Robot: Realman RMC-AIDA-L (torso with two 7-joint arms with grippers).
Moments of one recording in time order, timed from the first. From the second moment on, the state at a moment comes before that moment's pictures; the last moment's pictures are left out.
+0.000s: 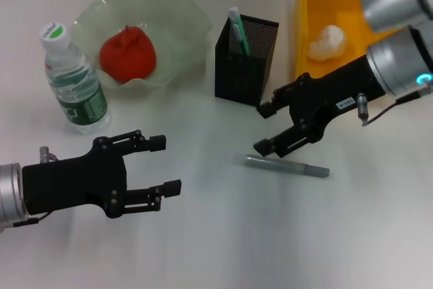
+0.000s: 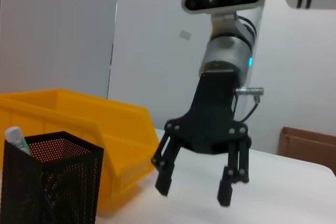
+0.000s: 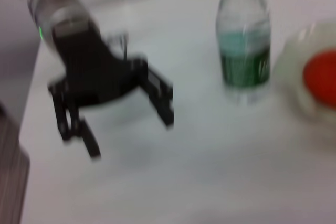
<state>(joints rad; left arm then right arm) -0.41 -2.05 0.70 0.47 1.95 1.71 -0.99 0.77 2.00 -1.22 -0.83 -2.10 -1.52 1.78</state>
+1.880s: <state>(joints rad) -0.41 -2.06 0.69 0.47 1.94 1.70 -0.99 0.88 2.09 -1.52 -0.79 -2.39 -1.33 1.86</state>
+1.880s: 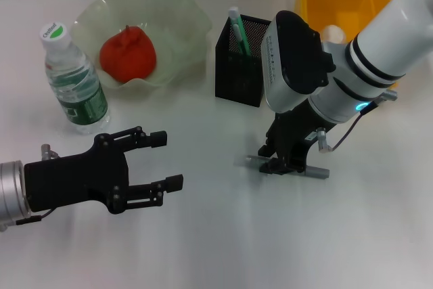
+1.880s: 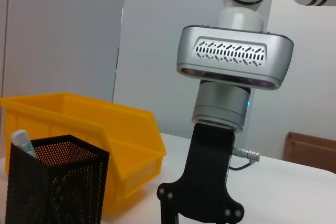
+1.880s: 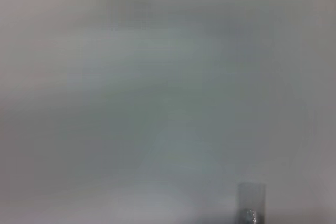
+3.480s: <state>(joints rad) -0.41 -2.06 0.68 0.47 1.94 1.71 -0.99 0.63 2.08 -1.26 -0.84 -1.92 -1.38 1.49</state>
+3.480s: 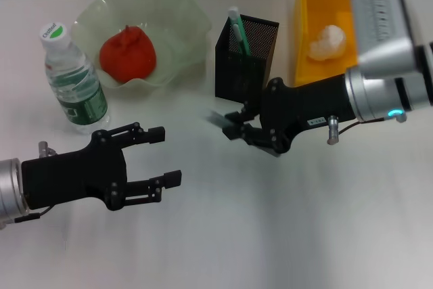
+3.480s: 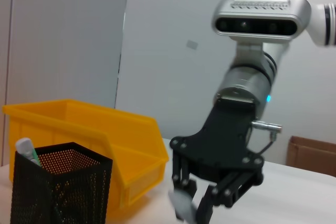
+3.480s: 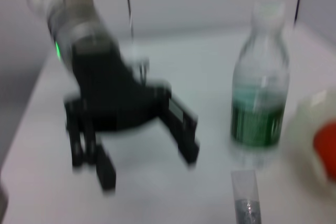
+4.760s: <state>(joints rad) -0.41 -2.07 0.67 0.37 1.80 1.71 -0.91 0.62 2.09 -1.08 -0.31 -1.09 -1.34 1.03</state>
